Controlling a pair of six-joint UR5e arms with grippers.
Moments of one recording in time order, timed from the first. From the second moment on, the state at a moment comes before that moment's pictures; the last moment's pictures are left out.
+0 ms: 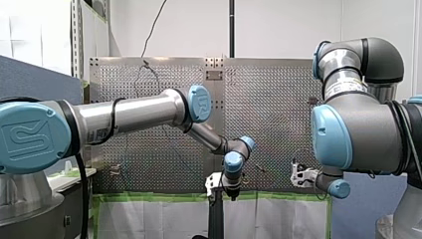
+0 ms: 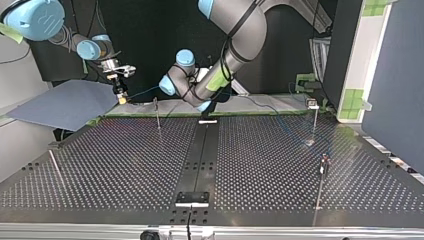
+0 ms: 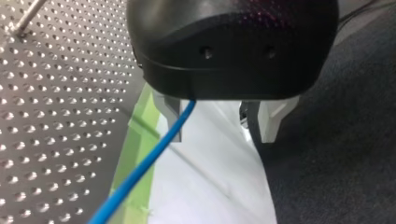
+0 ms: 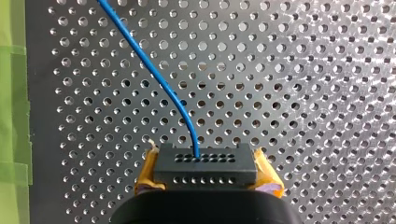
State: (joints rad) left arm -0.72 -2.95 -0.68 -3.56 -1.96 -2.14; right arm 1.53 -0.56 1.76 -1.23 0.91 1.56
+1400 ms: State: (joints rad) left arm -0.83 -2.83 -0.84 -3.31 -2.19 -2.04; right arm 1.50 -0.56 1.74 -1.24 0.91 1.61
